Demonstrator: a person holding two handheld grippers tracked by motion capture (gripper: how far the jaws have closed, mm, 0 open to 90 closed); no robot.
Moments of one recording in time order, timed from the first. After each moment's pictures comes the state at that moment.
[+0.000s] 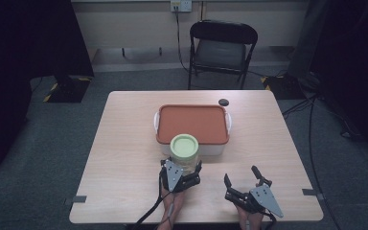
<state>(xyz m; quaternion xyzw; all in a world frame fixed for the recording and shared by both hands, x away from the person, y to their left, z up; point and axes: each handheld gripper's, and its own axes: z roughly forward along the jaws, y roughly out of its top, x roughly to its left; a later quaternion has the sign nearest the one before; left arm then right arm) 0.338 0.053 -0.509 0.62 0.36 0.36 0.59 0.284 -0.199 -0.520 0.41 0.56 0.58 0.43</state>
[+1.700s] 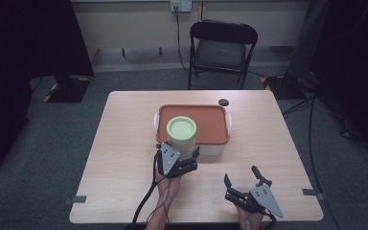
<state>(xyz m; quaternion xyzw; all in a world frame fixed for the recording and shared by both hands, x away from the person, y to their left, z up) 0.361 0.065 -0.450 0.63 0.34 0.36 0.59 0.284 -0.199 -0.520 0.41 0.56 0.58 0.43</state>
